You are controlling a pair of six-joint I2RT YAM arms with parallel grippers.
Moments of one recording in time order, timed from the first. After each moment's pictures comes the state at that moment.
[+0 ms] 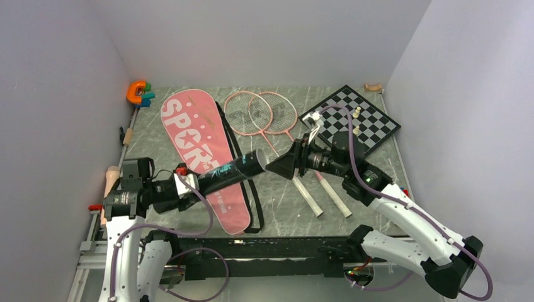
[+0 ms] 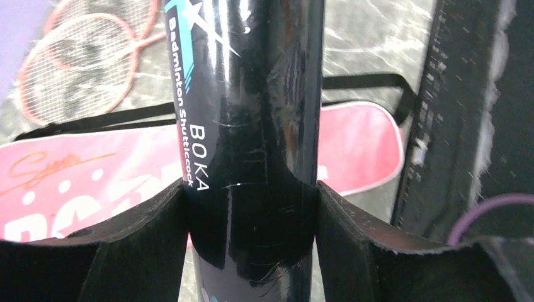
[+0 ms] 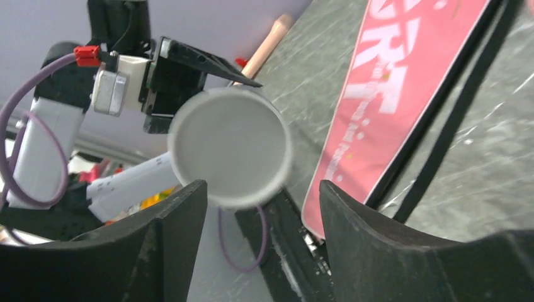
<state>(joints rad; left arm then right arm) 0.10 0.67 0.81 -1.17 1.03 1.25 0.75 0.92 0.86 -0.10 -0.46 0.67</state>
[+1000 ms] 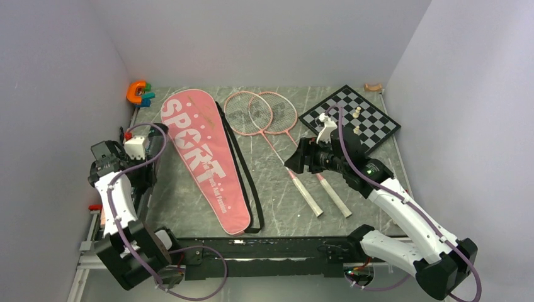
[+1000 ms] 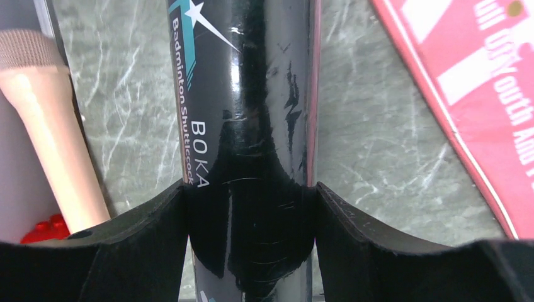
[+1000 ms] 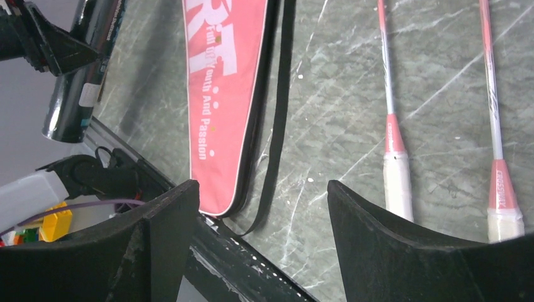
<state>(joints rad) 0.56 1.07 0.84 -0.78 0.34 0.52 0.56 0.96 0.93 -0.49 -0.24 0.50</state>
